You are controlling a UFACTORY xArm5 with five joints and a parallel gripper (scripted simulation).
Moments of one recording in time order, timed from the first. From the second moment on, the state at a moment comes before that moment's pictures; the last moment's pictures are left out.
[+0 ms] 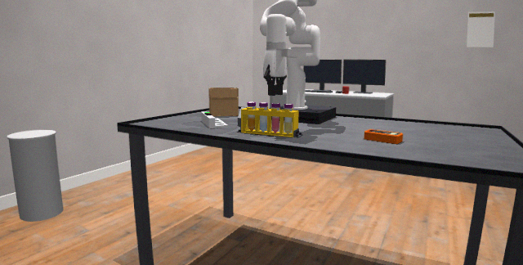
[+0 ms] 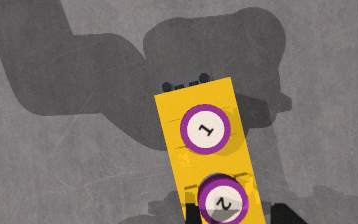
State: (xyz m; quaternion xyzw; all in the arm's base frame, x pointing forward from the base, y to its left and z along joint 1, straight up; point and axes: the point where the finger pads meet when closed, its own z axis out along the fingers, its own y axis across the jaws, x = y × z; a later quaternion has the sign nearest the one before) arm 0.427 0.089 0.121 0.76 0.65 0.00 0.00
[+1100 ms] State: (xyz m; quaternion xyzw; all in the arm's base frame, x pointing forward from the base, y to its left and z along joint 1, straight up) arm 0.436 -0.012 0.088 0.58 0.82 0.00 0.00
